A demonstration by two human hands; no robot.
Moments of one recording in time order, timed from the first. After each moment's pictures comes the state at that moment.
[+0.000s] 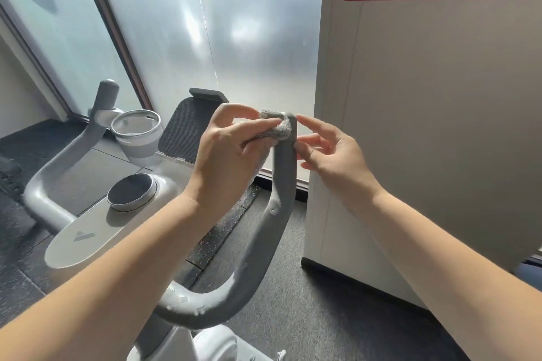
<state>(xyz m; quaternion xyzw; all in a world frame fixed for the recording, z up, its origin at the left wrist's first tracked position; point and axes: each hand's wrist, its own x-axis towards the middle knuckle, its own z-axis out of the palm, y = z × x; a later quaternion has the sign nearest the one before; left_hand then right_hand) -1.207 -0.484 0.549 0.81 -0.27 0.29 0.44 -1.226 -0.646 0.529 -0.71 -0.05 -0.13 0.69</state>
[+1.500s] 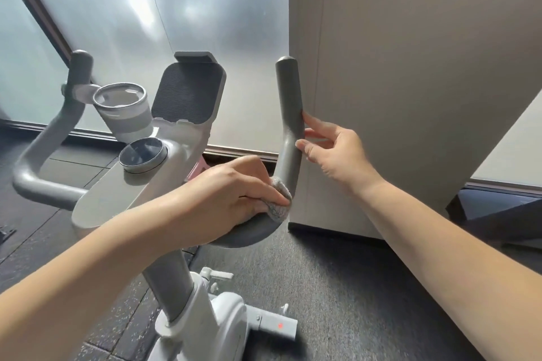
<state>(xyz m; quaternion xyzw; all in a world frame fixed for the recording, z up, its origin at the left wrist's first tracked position) -1.273 -0.380 0.517 0.81 -0.53 -0.05 0.25 -1.297 -0.591 0.484 -0.75 0.09 -0.19 0.63</state>
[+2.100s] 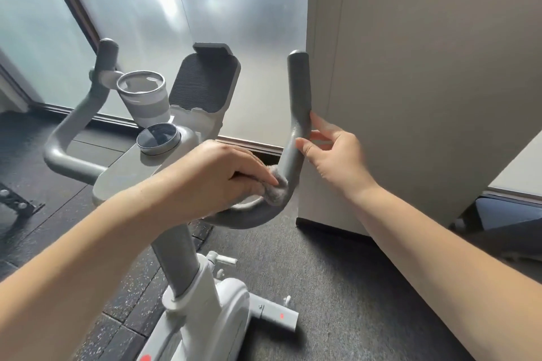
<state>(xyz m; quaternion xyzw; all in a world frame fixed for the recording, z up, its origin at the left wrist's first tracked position) -1.284 -0.379 0.534 0.84 -0.48 0.01 0.26 -1.304 -0.581 0.477 -0.78 0.10 -0.19 0.58</state>
